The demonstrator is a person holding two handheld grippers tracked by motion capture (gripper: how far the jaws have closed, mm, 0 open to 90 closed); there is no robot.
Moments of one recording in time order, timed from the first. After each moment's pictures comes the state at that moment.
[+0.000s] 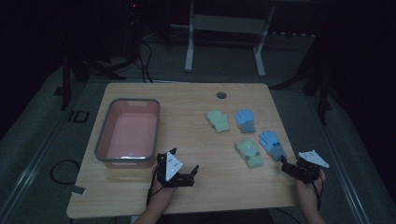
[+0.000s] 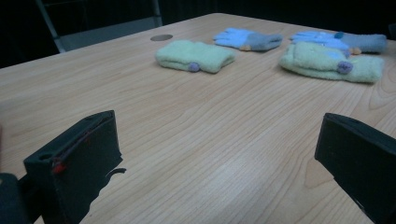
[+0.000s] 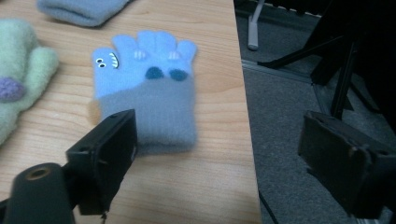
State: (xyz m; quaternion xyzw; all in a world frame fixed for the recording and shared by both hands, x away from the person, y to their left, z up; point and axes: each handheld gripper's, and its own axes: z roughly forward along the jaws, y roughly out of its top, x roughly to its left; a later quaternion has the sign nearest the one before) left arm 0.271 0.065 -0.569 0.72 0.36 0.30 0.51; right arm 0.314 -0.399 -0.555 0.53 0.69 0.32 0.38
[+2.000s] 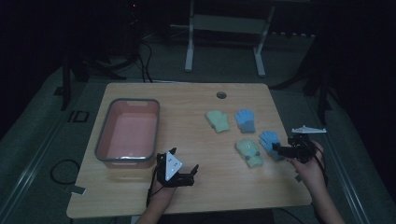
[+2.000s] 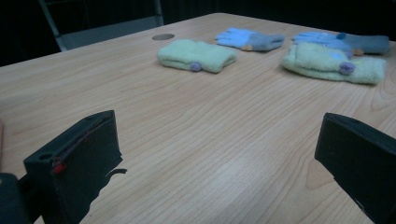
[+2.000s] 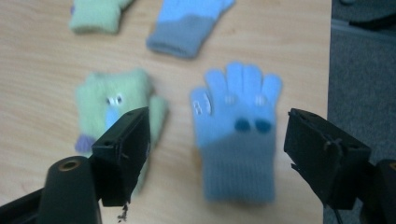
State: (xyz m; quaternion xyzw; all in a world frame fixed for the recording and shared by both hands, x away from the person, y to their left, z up) left arm 0.271 0.065 -0.569 0.72 0.36 0.30 0.51; right arm 0.359 -0.368 -0.478 0.52 0.77 0.31 0.20
